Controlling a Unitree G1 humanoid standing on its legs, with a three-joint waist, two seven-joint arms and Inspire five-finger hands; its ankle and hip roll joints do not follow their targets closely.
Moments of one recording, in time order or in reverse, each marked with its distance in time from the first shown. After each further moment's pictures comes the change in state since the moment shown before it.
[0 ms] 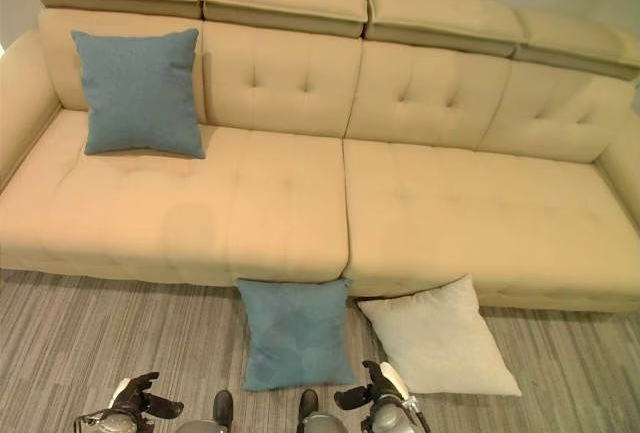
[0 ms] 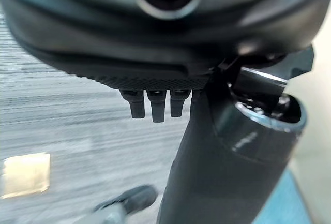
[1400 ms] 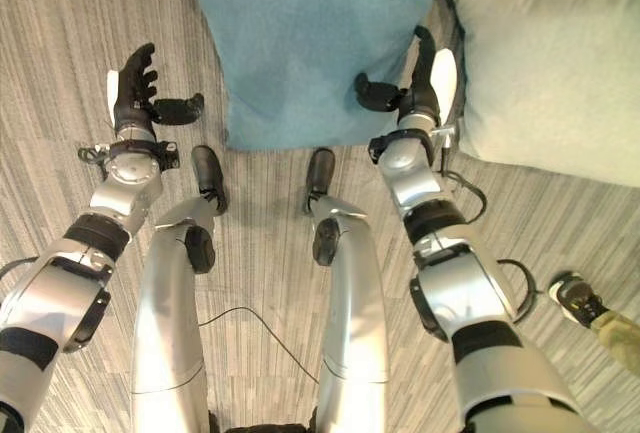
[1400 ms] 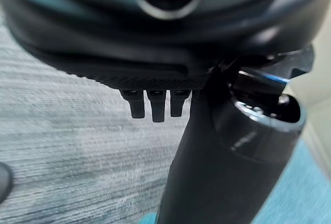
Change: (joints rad) left arm -1.057 0.201 -0.239 -0.274 -0.374 -0.067 0.262; right arm -1.065 -0.233 0.107 -0.184 0.360 -0.010 -0.321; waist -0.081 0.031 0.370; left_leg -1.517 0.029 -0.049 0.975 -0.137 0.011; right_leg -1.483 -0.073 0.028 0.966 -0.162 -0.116
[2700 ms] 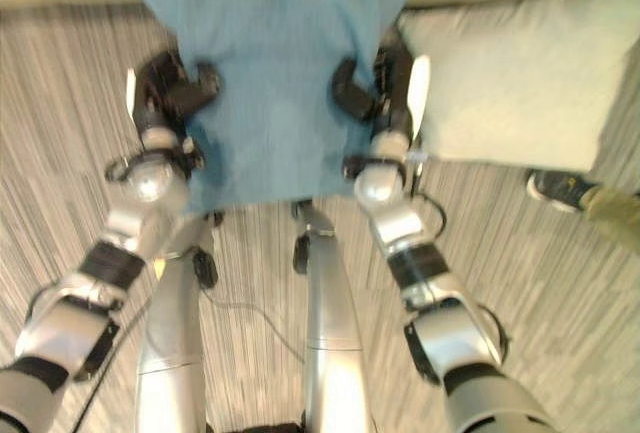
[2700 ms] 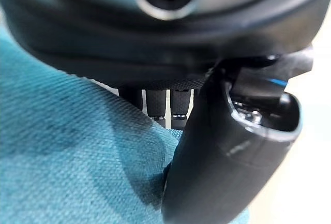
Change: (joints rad) left arm 0.385 -0.093 0.088 -0.564 -0.140 0.012 0.076; right arm 0.503 0.057 -0.125 -0.621 -0.105 0.017 -0.007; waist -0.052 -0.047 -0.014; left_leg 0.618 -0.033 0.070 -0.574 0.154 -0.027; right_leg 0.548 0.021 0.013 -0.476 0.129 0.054
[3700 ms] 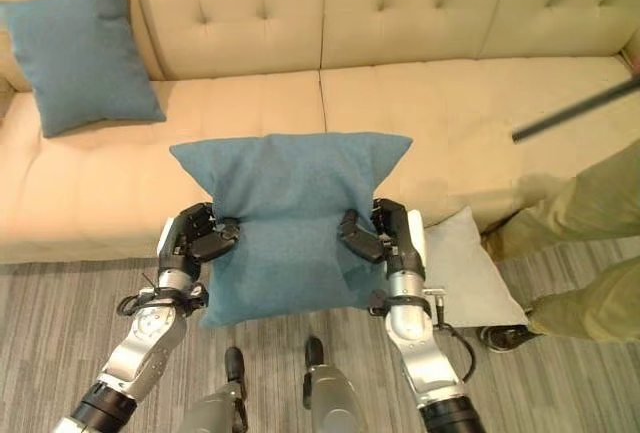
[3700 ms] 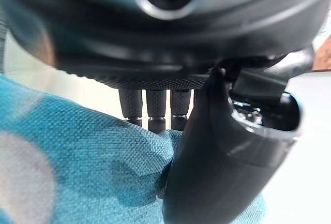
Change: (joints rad) left arm 0.581 -0.082 0.023 -0.238 0.154 -0.030 -0.206; right arm 0.622 -0.007 -0.151 -0.305 -0.091 -0.057 0.208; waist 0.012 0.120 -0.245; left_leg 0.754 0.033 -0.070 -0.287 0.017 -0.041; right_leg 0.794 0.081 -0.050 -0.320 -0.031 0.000
